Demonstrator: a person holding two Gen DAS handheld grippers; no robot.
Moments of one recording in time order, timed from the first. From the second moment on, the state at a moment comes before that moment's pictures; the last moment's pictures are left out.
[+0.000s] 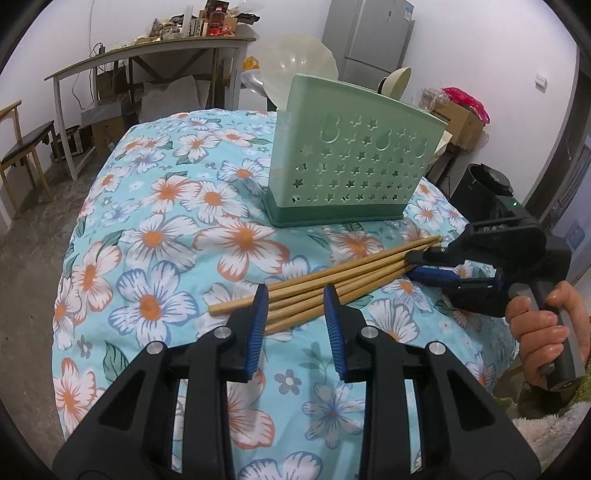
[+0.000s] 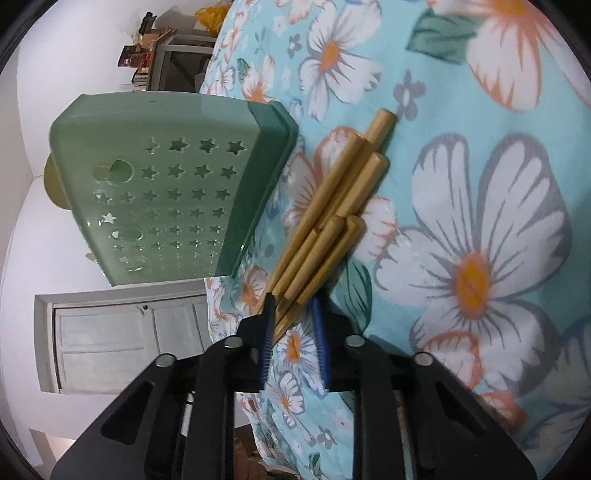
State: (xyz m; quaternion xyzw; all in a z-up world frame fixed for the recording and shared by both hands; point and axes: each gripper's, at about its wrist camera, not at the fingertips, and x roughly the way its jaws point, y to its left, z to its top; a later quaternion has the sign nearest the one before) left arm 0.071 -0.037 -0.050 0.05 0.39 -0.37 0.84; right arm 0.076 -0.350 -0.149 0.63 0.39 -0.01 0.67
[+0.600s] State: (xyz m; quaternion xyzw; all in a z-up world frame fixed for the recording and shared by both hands) left arm 0.074 -0.032 -0.049 0.05 0.39 -0.36 0.85; right arm 0.048 -0.356 -0.151 0.68 0.39 0.01 0.63
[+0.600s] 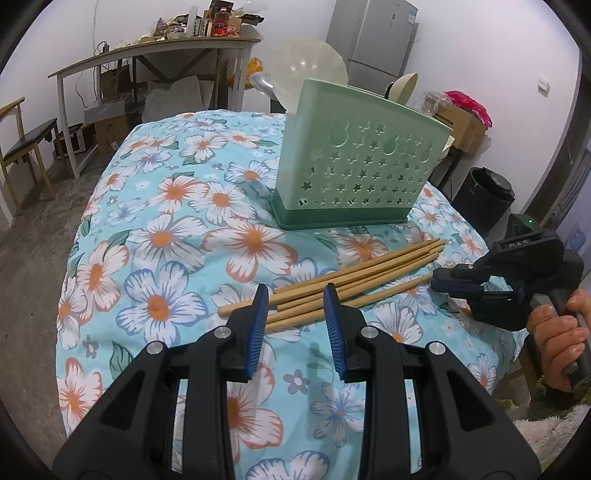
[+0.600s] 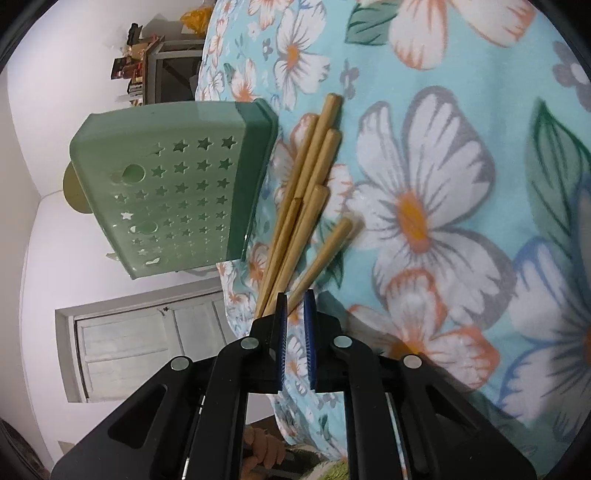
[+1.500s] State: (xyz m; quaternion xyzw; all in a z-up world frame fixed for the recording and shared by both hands) left arm 0.081 -0.026 -0.050 0.03 0.40 -0.36 0.84; right arm 0.051 -0.352 -0.158 0.68 0.37 -0.01 0.63
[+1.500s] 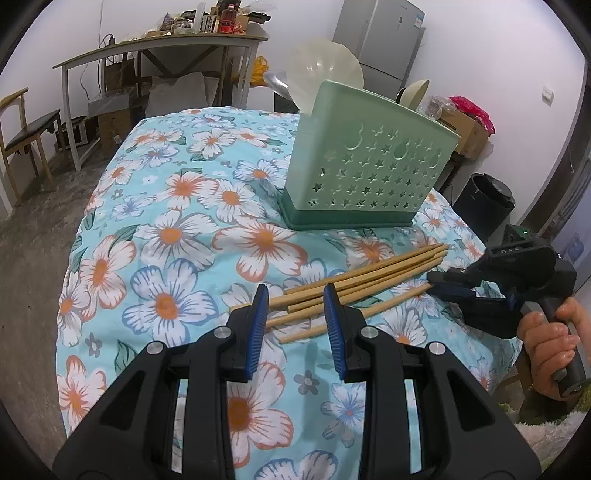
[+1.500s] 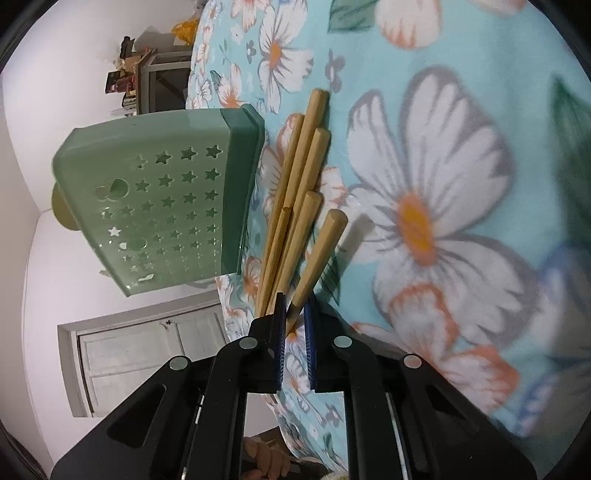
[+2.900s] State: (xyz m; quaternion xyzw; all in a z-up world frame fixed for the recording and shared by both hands) left arm 0.019 -0.208 -0.065 0.46 0.23 -0.52 0.68; right arm -0.004 -0.403 -0.162 0.65 0.38 0.02 0.66
